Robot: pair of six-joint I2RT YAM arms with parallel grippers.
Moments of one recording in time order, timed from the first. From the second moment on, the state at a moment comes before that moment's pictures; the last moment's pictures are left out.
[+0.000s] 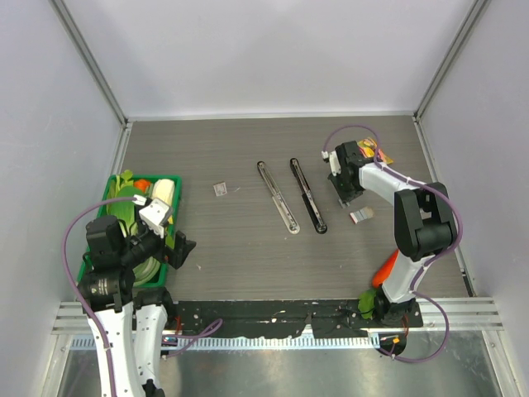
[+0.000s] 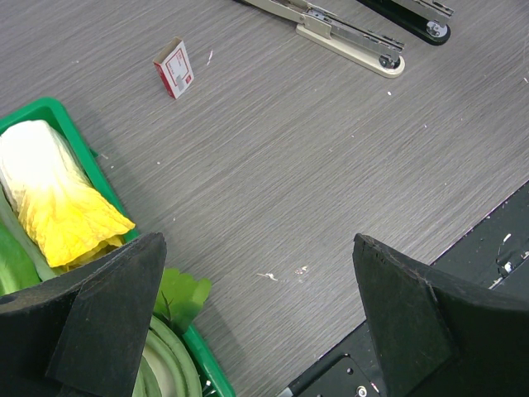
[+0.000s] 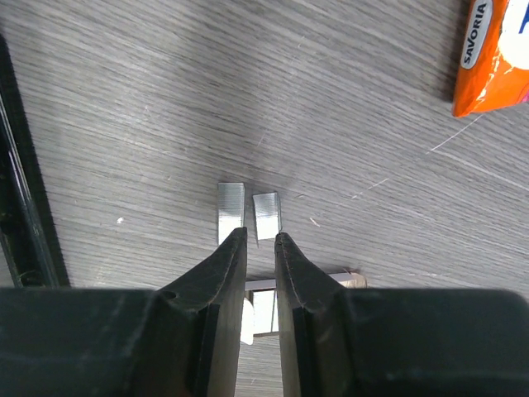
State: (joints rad) left arm 0.19 0.47 0.88 -1.02 0.74 0.42; right arm 0.24 1.78 1.16 -0.55 0.10 -0.23
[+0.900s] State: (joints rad) left arm 0.19 0.47 0.88 -1.02 0.74 0.42; right arm 0.22 1.80 1.16 -0.55 0.12 -0.24
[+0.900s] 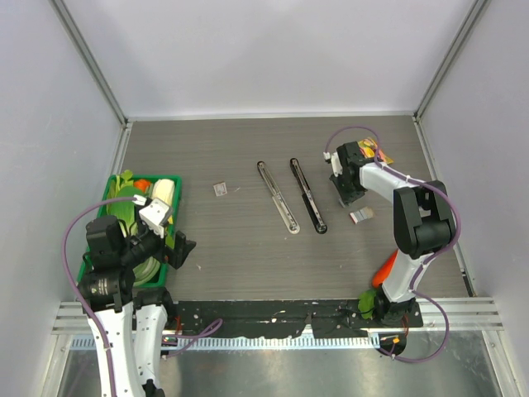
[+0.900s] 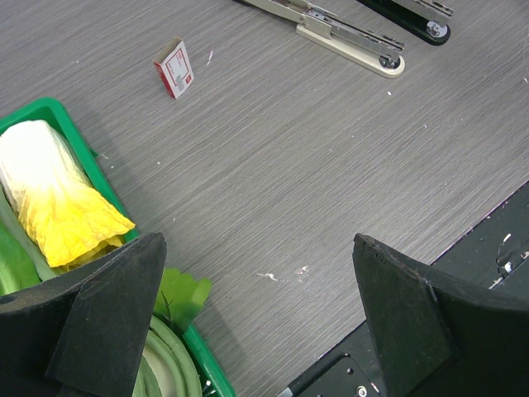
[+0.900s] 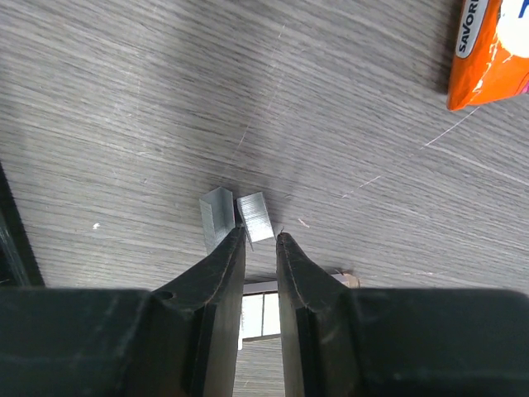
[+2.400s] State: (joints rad) left arm 0.19 0.47 0.88 -1.02 0.74 0.42; right arm 0.21 1.79 1.16 -0.55 0.03 -0.24
